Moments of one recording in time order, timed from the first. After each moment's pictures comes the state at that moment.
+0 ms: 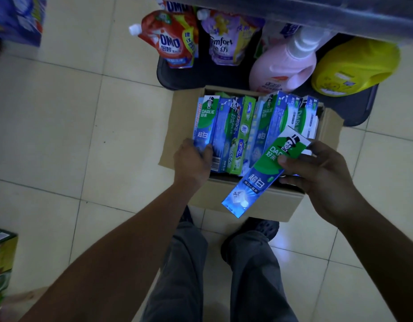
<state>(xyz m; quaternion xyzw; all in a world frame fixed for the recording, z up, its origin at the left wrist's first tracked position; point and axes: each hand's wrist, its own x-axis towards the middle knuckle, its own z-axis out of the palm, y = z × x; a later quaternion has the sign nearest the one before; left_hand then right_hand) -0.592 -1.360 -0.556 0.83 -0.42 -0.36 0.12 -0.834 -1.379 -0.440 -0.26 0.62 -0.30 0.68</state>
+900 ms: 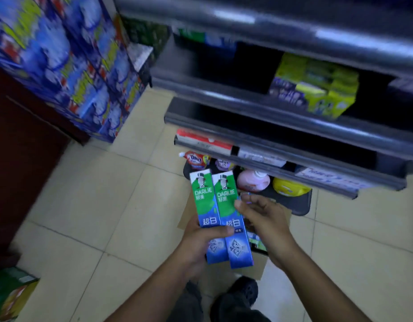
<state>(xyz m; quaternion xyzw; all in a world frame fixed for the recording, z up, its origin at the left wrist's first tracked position) -0.605 -1.328 -0.152 0.50 -0.10 -0.73 0.46 -0.756 -1.386 -0.126 -0.35 0.59 -0.28 0.67</state>
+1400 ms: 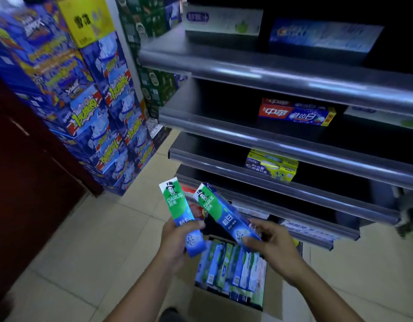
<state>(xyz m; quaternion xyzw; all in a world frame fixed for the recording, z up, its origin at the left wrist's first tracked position) -0.569 -1.355 -0.024 0.56 -0.14 -0.57 0.59 -0.803 -1.391 0.020 -0.58 0.52 -0.25 0.58</state>
